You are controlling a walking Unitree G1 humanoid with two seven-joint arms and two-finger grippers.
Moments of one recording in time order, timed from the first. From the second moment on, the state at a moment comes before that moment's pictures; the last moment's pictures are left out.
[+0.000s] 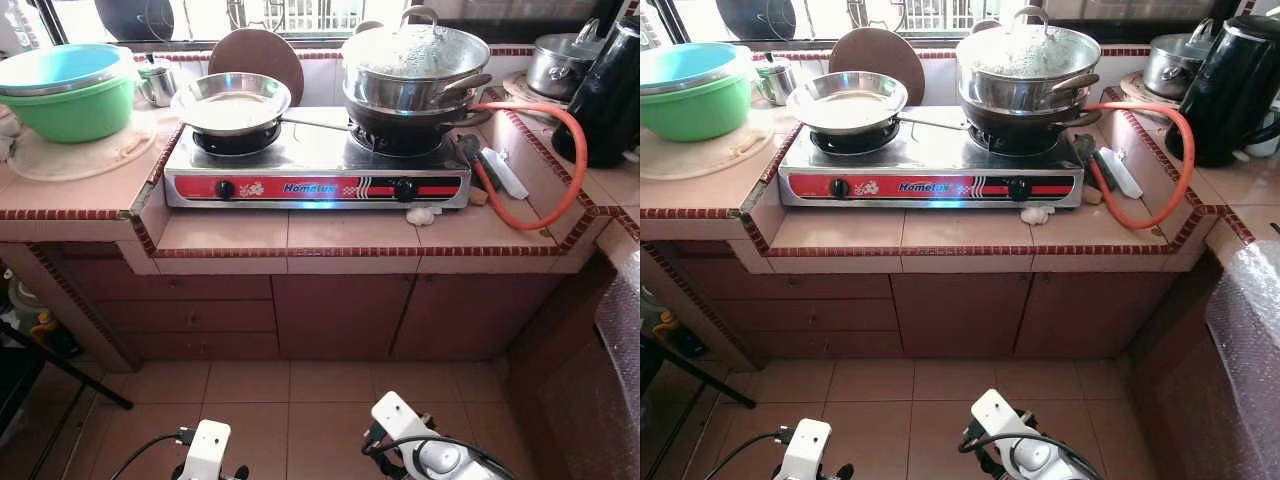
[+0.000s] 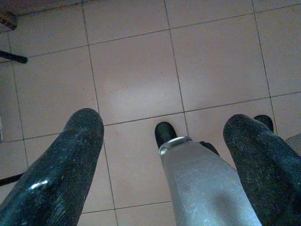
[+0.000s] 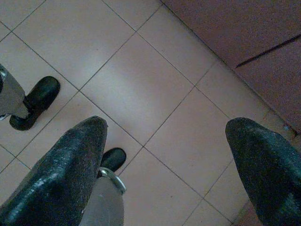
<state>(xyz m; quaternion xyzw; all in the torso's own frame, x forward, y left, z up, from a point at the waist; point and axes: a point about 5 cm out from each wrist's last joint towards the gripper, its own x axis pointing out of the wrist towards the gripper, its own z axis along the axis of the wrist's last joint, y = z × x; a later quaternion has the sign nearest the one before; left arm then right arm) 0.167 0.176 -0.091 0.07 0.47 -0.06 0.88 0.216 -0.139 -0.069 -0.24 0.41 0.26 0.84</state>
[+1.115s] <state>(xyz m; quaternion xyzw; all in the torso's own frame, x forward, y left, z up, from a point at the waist) 0.165 0.188 -0.091 0.07 0.47 -0.01 0.88 0.216 -0.134 -0.069 -0.24 0.41 0.26 0.84</state>
